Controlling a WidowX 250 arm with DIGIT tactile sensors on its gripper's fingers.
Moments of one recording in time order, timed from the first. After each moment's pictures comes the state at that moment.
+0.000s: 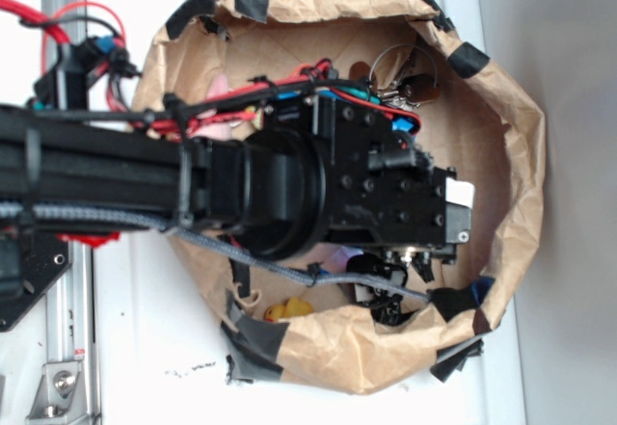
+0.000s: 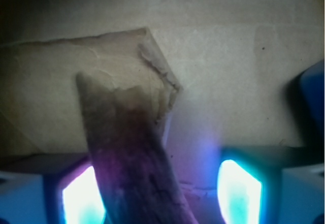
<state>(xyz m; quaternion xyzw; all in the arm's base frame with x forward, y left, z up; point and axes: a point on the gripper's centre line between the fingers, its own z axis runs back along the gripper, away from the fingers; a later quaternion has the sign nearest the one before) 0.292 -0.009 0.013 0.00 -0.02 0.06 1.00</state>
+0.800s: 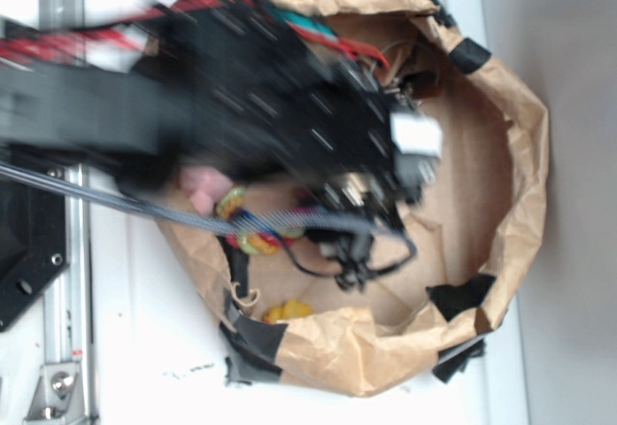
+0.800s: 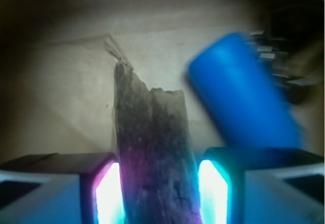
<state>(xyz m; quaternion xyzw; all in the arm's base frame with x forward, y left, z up) 0.264 0.026 0.095 -0.02 -0.08 0.10 0.99</state>
